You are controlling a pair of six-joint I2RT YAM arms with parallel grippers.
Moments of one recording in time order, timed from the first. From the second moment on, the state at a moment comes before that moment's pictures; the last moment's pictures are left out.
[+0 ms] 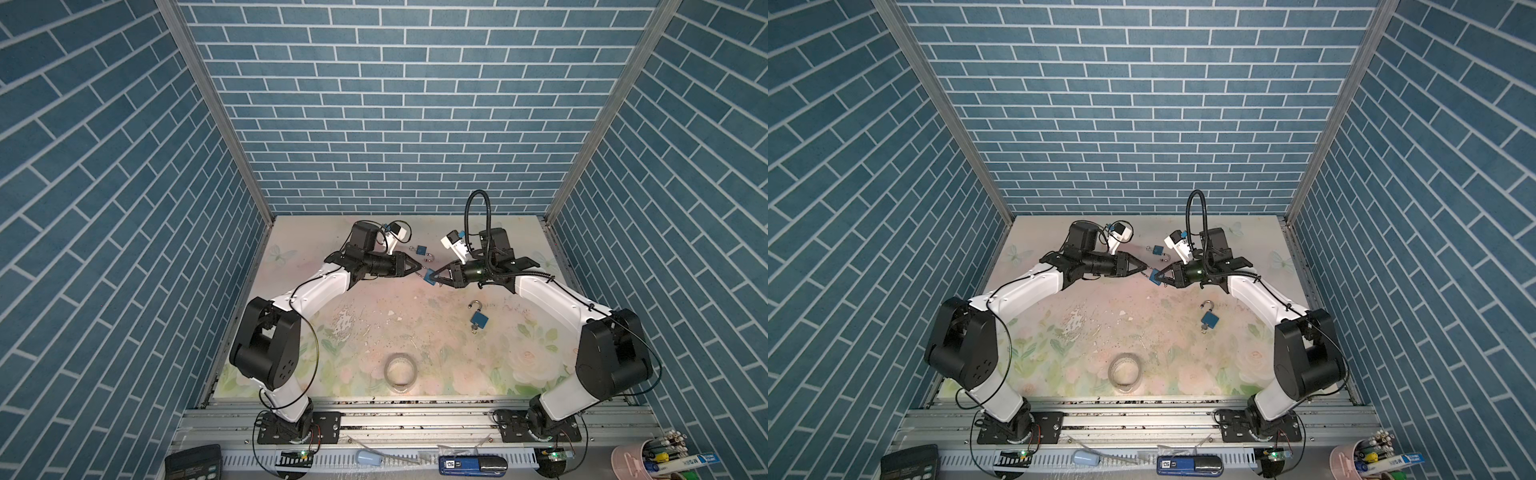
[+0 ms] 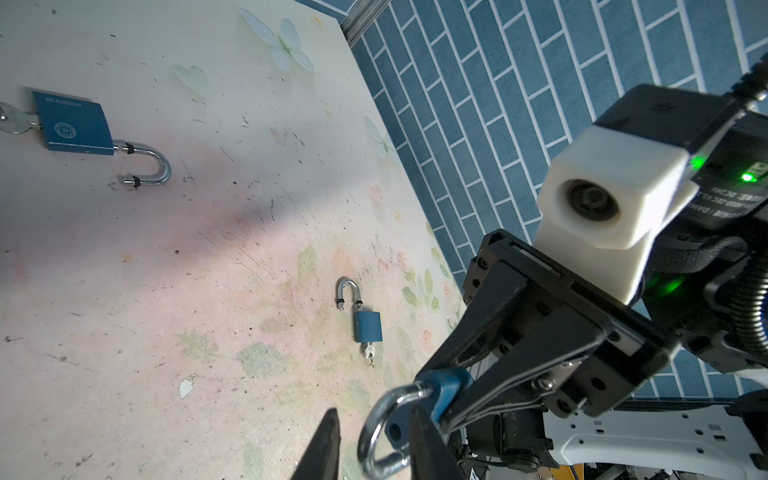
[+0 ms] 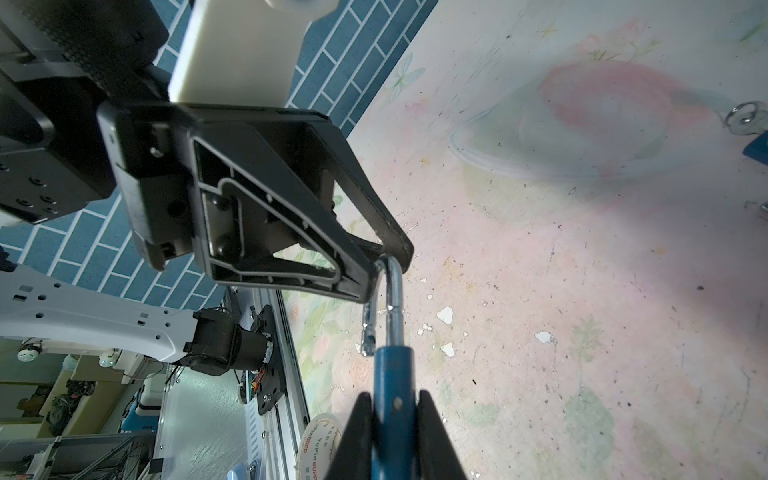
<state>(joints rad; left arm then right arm) -0.44 1.69 1.24 -0.16 0.79 -0.50 0.42 1.57 1.16 -0.34 -0.90 0.12</state>
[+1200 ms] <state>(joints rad) -0.44 1.70 1.26 -0.15 0.85 -0.52 0.42 1.58 1.17 -0.35 -0.90 0.10</state>
